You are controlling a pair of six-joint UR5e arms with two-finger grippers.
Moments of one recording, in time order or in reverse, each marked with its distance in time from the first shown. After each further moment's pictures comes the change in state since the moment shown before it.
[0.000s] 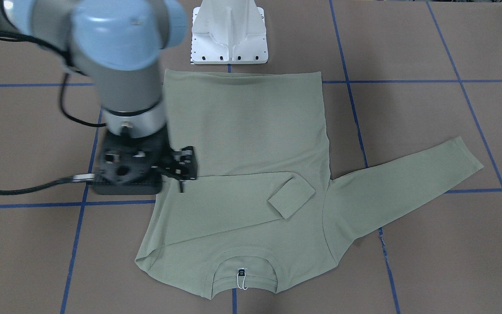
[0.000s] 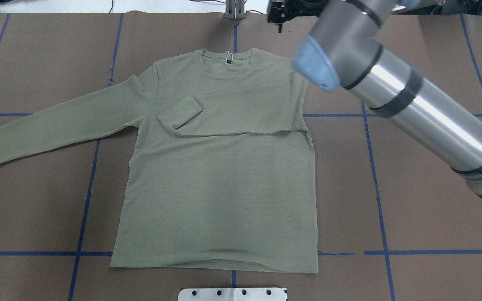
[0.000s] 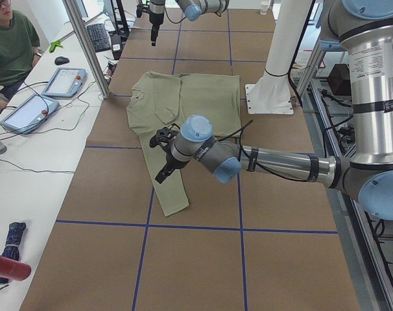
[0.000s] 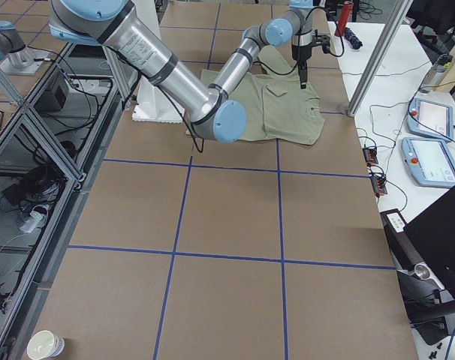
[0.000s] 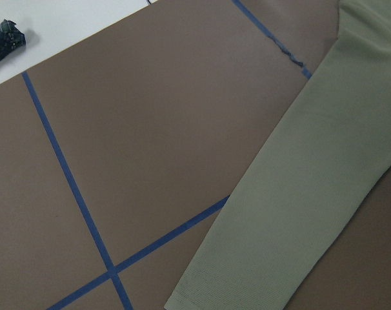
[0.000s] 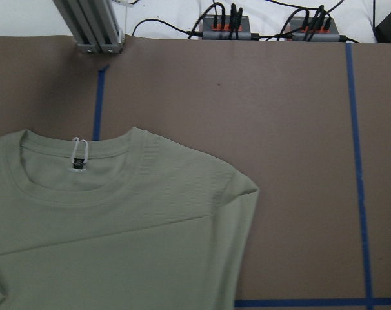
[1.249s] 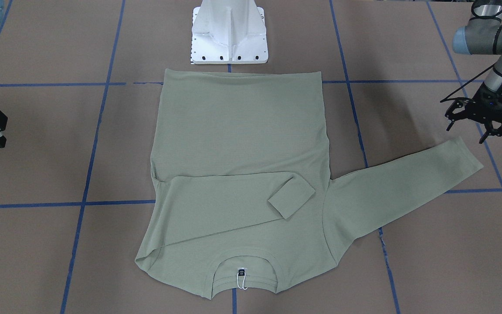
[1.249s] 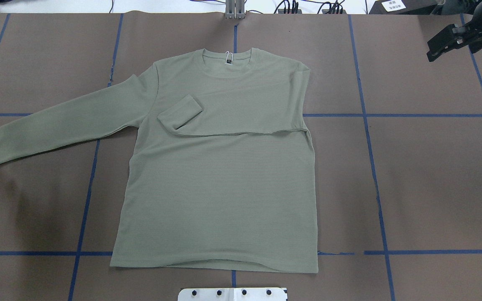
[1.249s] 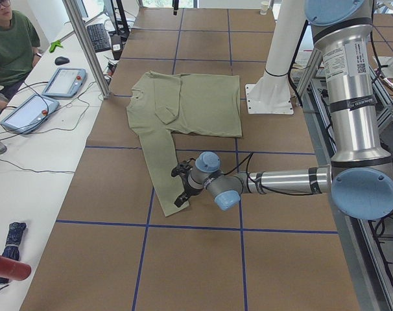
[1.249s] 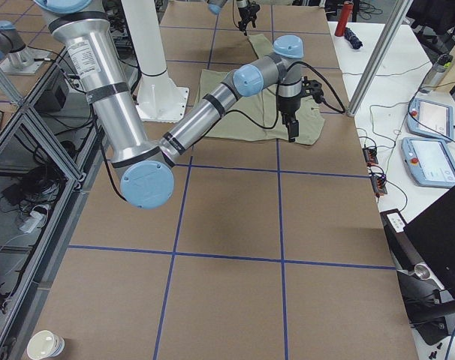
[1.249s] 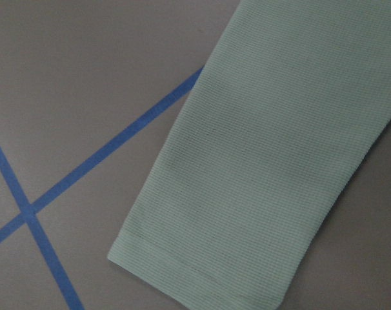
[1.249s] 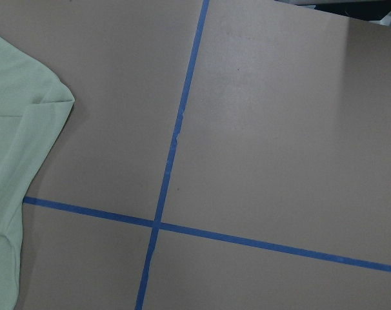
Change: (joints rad) left arm 0.390 0.033 0.296 -0.373 0.282 -0.155; right arm 0.223 -0.463 0.332 -0.007 0.142 -0.386
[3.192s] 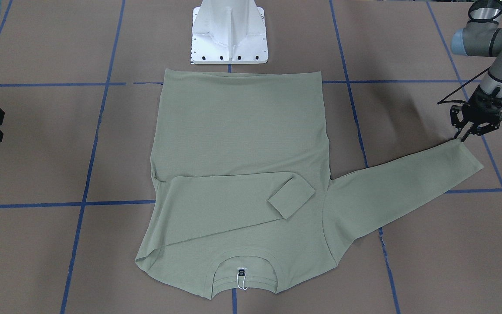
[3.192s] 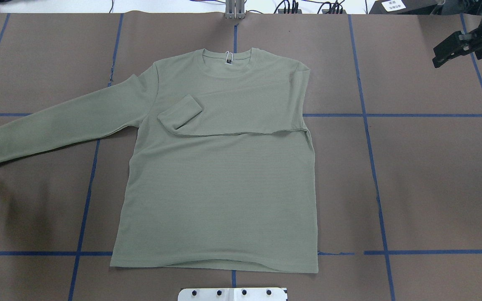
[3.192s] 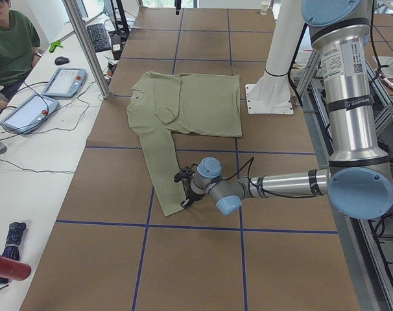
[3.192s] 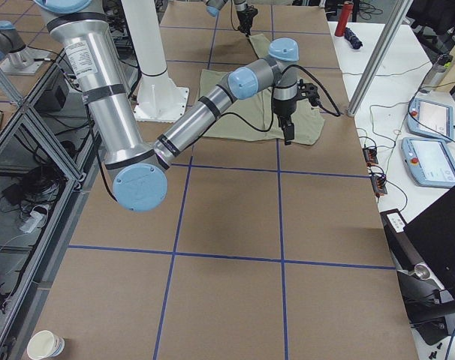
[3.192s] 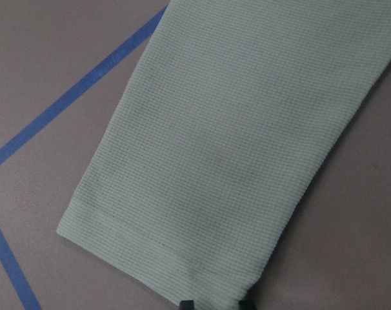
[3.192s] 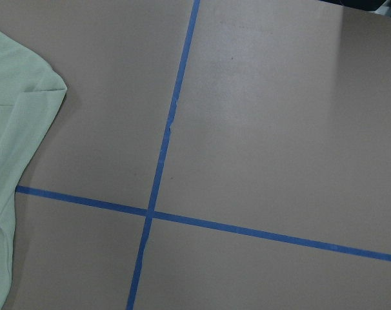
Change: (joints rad) left arm 0.021 0.002 0.042 -0.022 0.013 -0.003; right arm 0.000 -0.038 0.030 0.001 -0.002 0.000
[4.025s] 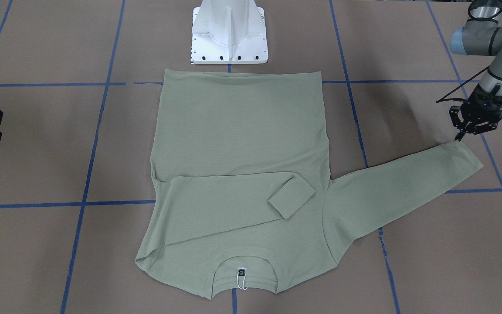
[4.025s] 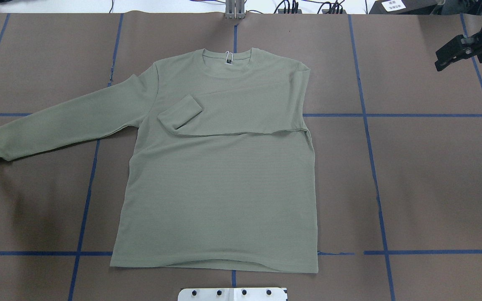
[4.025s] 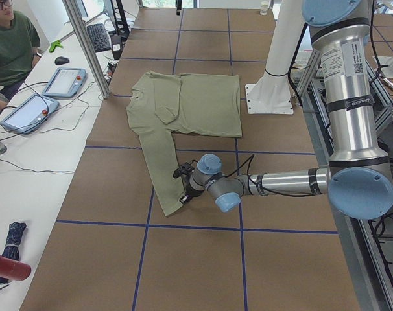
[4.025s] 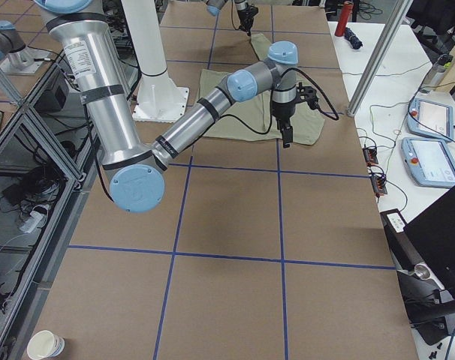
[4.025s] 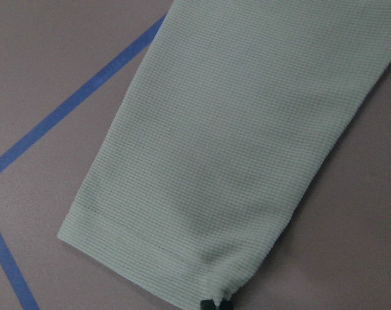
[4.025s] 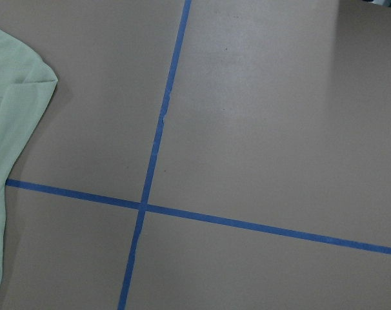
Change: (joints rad) left arm -0.009 -0.004 -0.054 0.002 -0.003 0.000; right arm 0.001 -0.024 0.000 0.002 0.001 -0.012
